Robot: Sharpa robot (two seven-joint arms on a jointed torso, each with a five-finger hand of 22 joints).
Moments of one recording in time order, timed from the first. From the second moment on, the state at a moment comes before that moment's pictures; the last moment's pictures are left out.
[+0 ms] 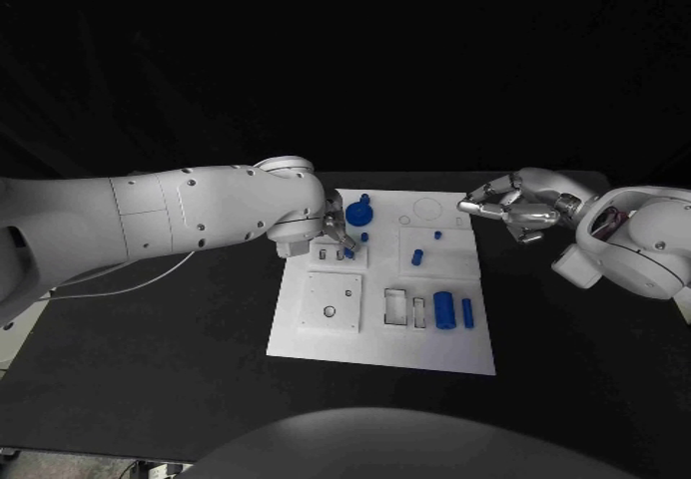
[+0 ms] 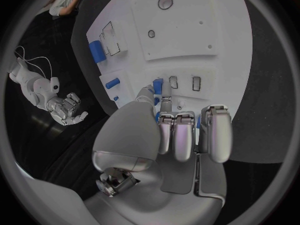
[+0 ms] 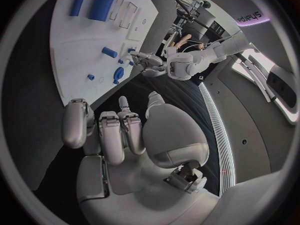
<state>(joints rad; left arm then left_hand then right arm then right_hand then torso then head) 1.37 -0.63 -0.22 1.40 -0.94 0.05 -0.70 1.39 0.06 -0.07 0.20 0.43 1.10 0.03 0.29 0.45 1.46 -0.04 1.57 1.31 1.46 -0.09 1.57 1.31 0.05 1.47 0.02 1.49 1.31 1.40 -0.96 -0.22 1.61 -0.80 -0.12 0.01 1.16 0.14 -0.18 0.28 0.32 0.71 0.14 0.22 0.35 1.47 0.06 1.57 1.31 1.47 0.02 1.57 1.31 0.05 1.31 0.14 1.34 1.31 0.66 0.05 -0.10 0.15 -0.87</state>
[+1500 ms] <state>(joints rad) 1.37 -0.68 -0.22 1.46 -1.02 0.02 -0.70 1.38 0.04 0.00 0.23 0.41 1.10 0.03 0.28 0.48 1.47 -0.05 1.57 1.31 1.47 -0.10 1.57 1.31 0.05 1.46 0.02 1.48 1.31 1.38 -0.96 -0.22 1.59 -0.80 -0.11 0.00 1.18 0.14 -0.18 0.28 0.33 0.71 0.14 0.22 0.35 1.47 0.06 1.57 1.31 1.47 0.02 1.57 1.31 0.05 1.30 0.14 1.33 1.31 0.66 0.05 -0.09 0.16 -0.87</state>
